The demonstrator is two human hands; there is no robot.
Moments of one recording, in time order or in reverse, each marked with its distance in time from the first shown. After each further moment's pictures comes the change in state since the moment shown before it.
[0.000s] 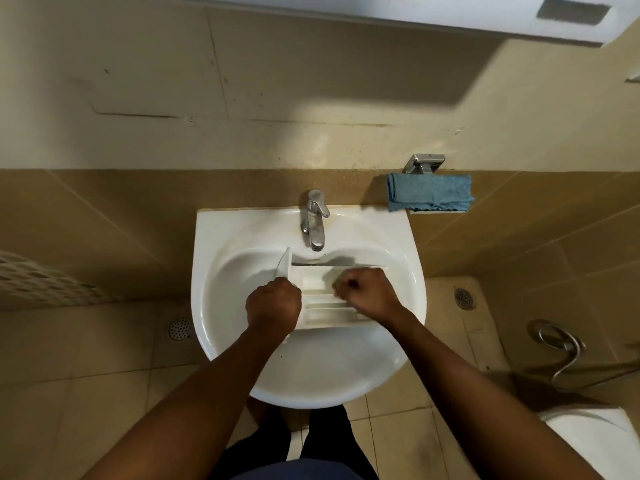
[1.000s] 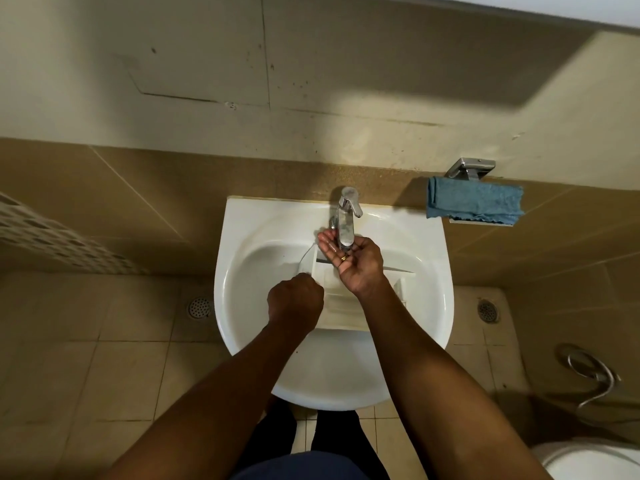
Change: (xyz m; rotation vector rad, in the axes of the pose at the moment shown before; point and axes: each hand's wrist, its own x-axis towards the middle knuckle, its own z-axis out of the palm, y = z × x) left_hand 0.009 -0.004 0.035 0.037 0.205 0.097; right_hand 0.085 -0.054 0.040 1.944 -0.110 0.525
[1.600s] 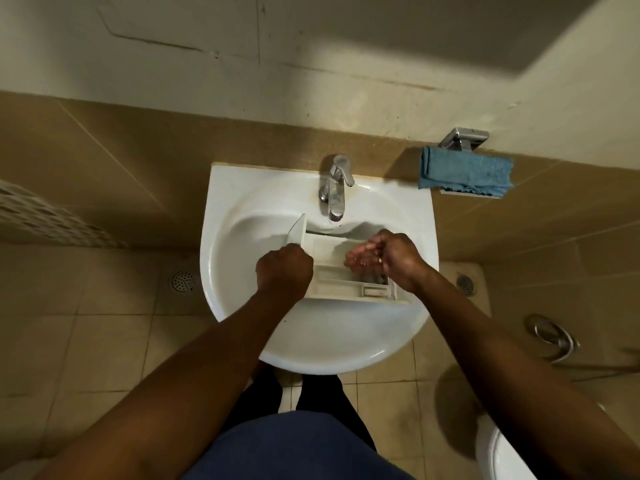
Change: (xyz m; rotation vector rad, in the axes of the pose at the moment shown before) left_hand 0.001 0.003 -0.006 0.056 -0.152 -0.011; right_hand -0.071 -0.060 -0.042 -0.955 0.194 0.038
